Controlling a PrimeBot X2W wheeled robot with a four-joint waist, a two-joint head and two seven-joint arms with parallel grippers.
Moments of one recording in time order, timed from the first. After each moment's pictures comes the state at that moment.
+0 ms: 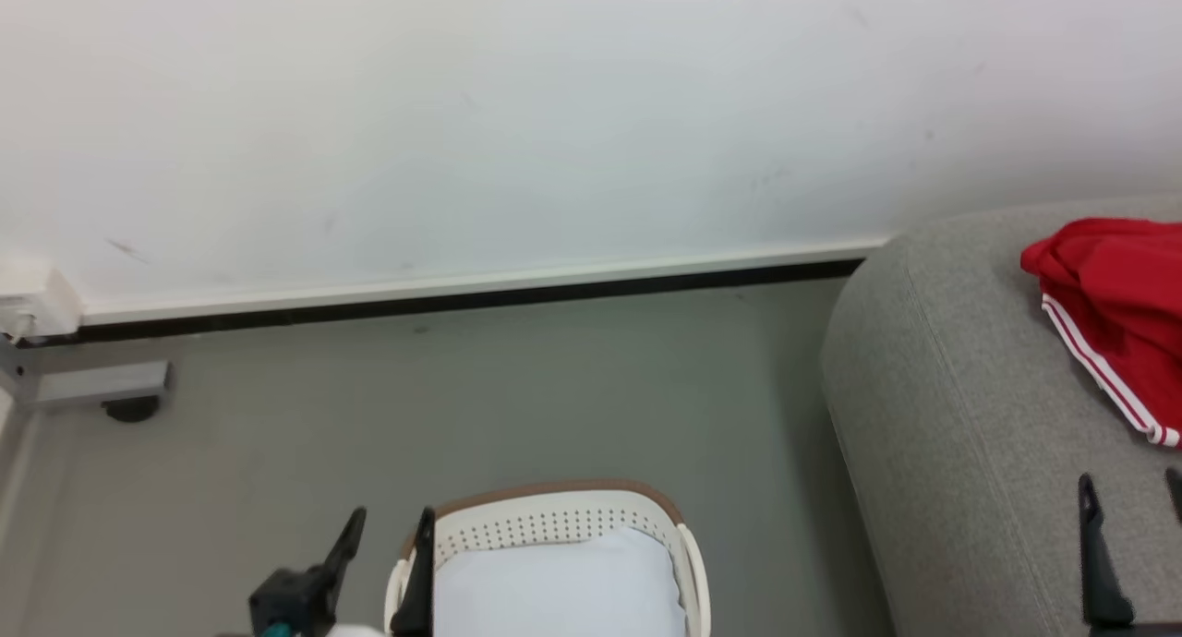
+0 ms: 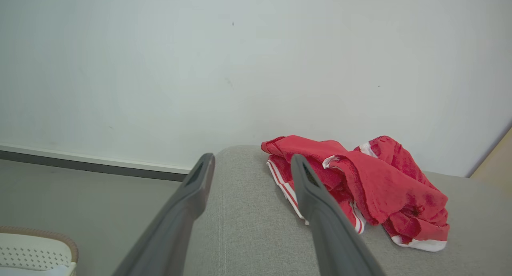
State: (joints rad) left arm -0.11 0.22 -0.36 0.28 -0.38 0.14 -0.26; right arm -0.02 -0.12 -0.21 0.17 -0.04 0.13 -0.26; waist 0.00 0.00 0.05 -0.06
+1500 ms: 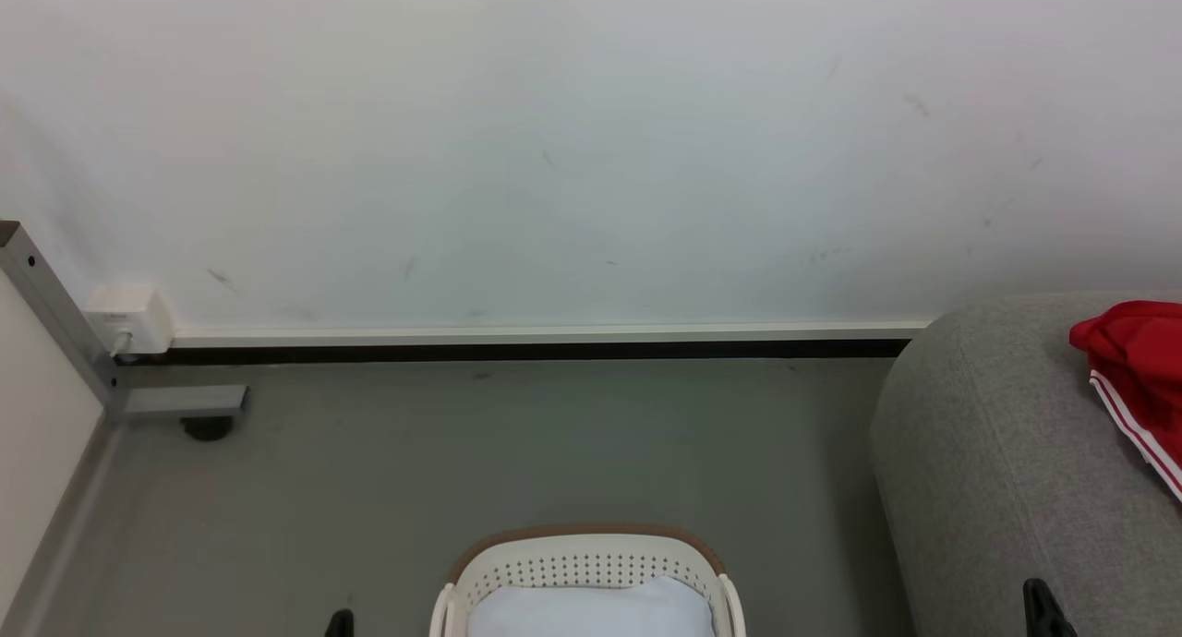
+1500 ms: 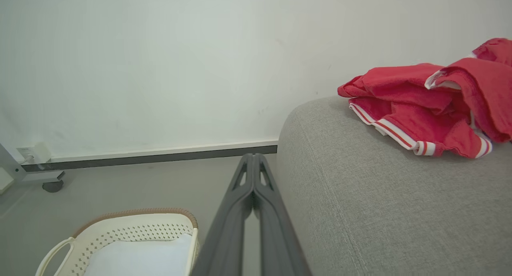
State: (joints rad) left arm 0.08 0.05 -0.05 0.33 -0.35 -0.03 -0.21; right arm 0.10 -0.03 -0.09 0.26 0.21 0.13 -0.21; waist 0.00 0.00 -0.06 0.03
